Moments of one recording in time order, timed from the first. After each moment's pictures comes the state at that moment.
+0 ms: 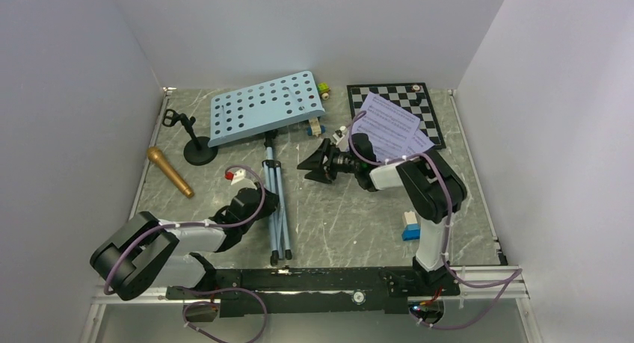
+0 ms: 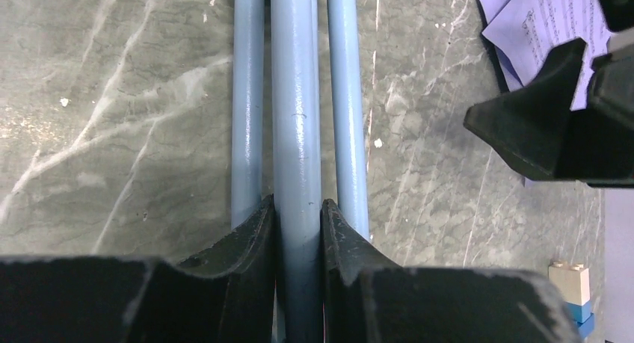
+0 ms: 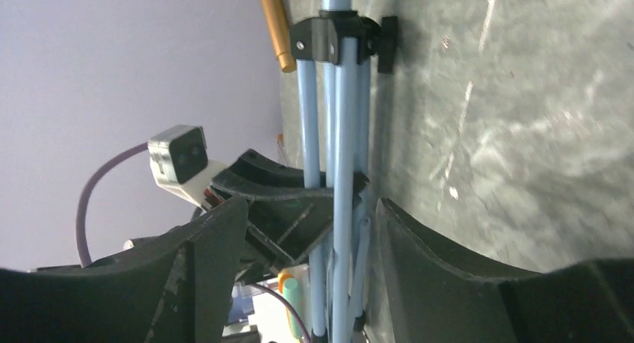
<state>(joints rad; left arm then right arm) -0.68 1.29 0.22 0.58 -0.30 -0.94 0.50 1.95 0.87 0.73 -0.74 1.22</state>
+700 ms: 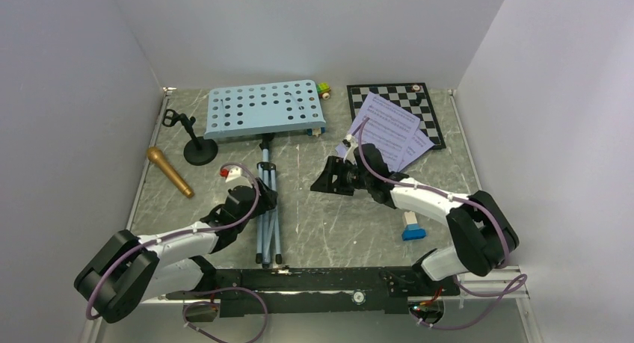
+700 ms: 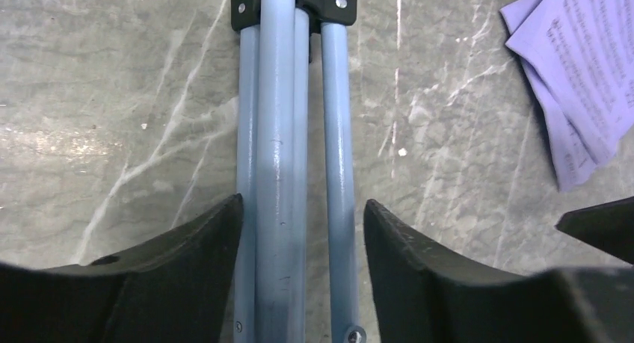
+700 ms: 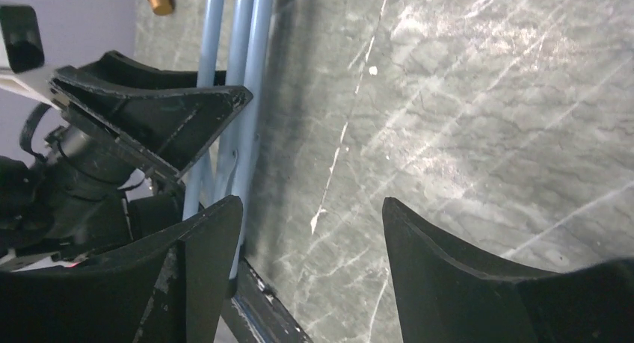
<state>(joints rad) -0.65 1.13 0.24 0.37 -0.34 -0.84 0.60 1.44 0.72 0.13 -0.41 0.74</state>
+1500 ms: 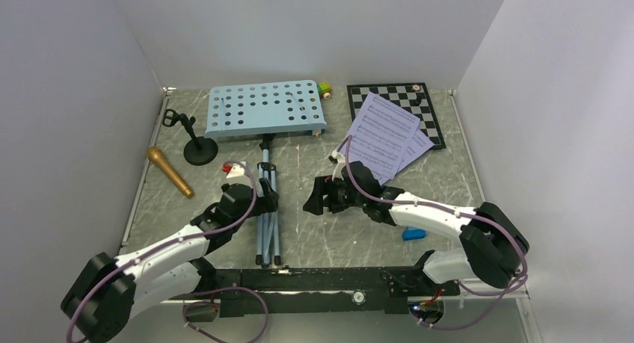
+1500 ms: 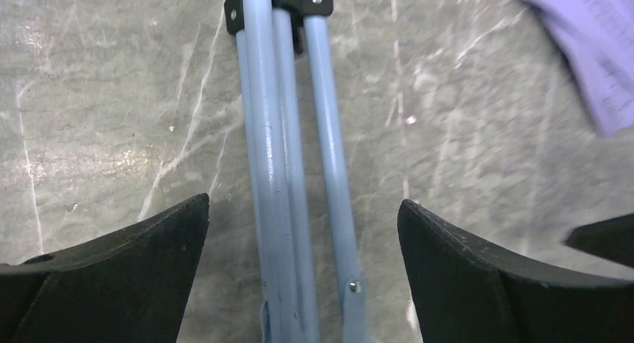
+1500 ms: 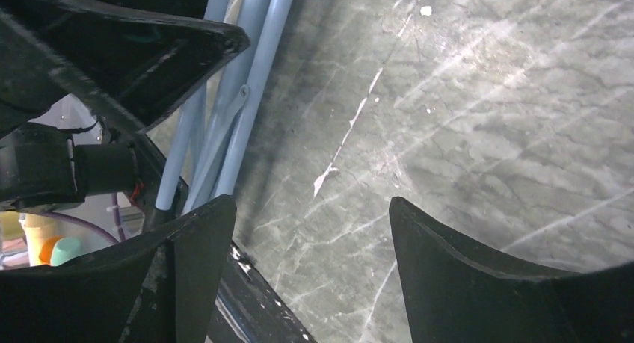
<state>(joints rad) -0.65 0.91 0.29 0.10 -0.32 -0.68 0.81 1.35 0.66 0.09 -0.24 0.65</state>
